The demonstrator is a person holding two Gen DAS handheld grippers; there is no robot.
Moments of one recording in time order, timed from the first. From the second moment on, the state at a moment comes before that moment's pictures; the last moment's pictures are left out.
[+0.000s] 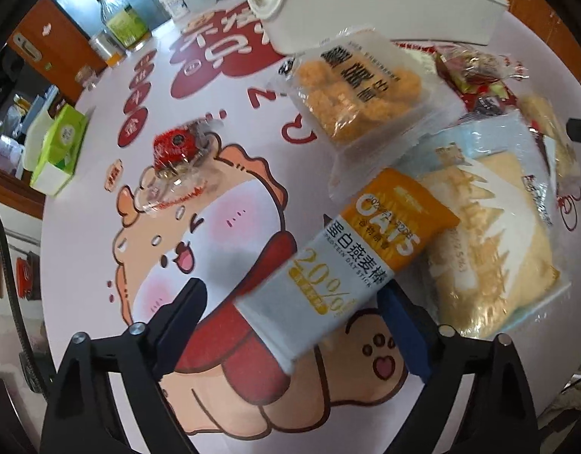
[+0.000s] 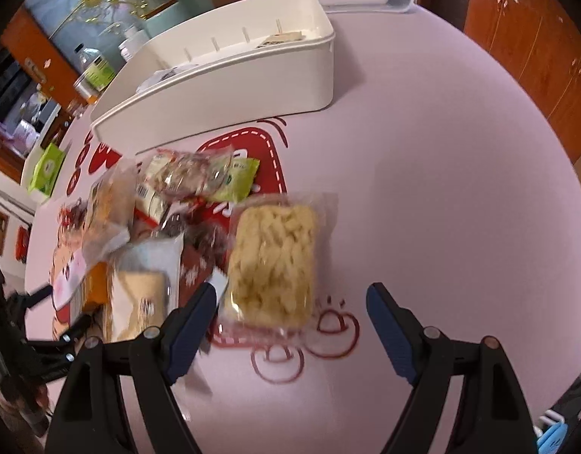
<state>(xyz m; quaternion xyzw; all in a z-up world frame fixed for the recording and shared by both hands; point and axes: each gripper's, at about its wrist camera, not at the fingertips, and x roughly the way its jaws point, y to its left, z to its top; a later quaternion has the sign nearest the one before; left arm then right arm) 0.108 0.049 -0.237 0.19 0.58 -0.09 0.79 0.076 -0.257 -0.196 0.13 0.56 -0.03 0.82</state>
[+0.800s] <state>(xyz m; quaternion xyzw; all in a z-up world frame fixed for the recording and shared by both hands) 0.119 0.060 -0.222 0.09 0.59 -0.09 0.79 0.104 -0.243 -0.221 0.10 0.60 -0.01 0.80</state>
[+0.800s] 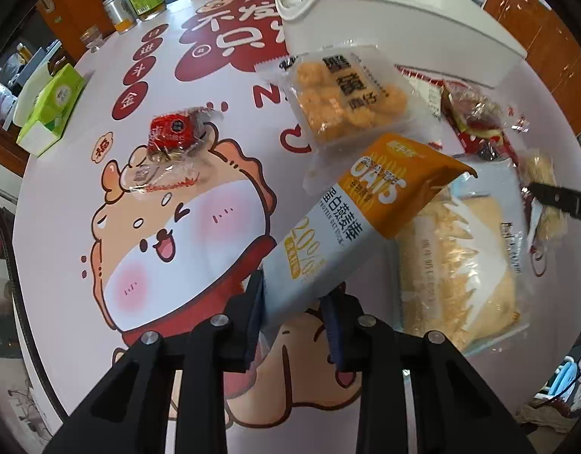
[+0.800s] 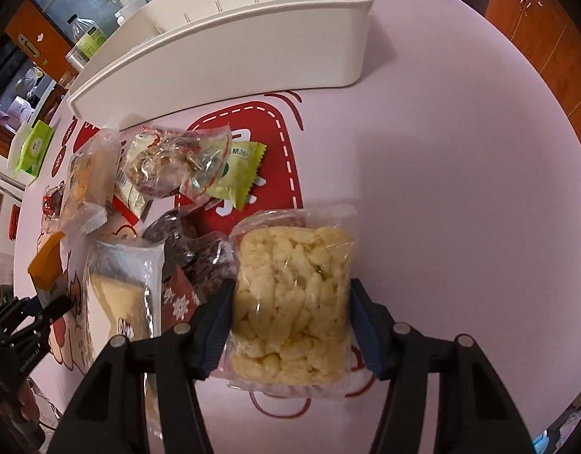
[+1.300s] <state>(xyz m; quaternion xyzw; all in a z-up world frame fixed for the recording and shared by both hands) 0.123 0.013 -0.106 0.08 0.49 -0.18 0.85 0.085 -0.249 -0.138 0.11 0.51 0.01 0.85</state>
